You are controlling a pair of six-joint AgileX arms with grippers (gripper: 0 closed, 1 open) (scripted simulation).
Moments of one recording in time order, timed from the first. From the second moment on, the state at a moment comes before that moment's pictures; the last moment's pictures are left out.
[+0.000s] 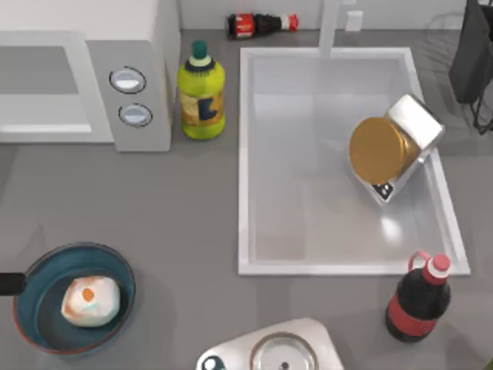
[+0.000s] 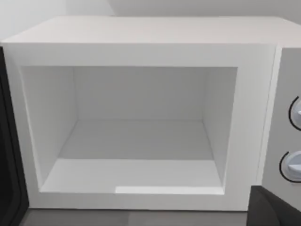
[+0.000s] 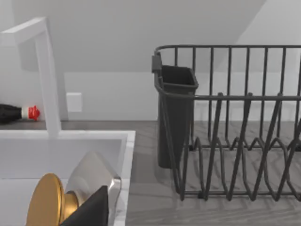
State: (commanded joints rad) left arm 0.00 0.00 0.00 0.00 0.00 0.00; right arm 0.00 0.00 0.00 0.00 0.00 0.00
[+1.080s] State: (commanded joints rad) left arm -0.15 0.27 -0.04 0.31 -0.15 0.00; right arm 0.00 0.00 0.00 0.00 0.00 0.00
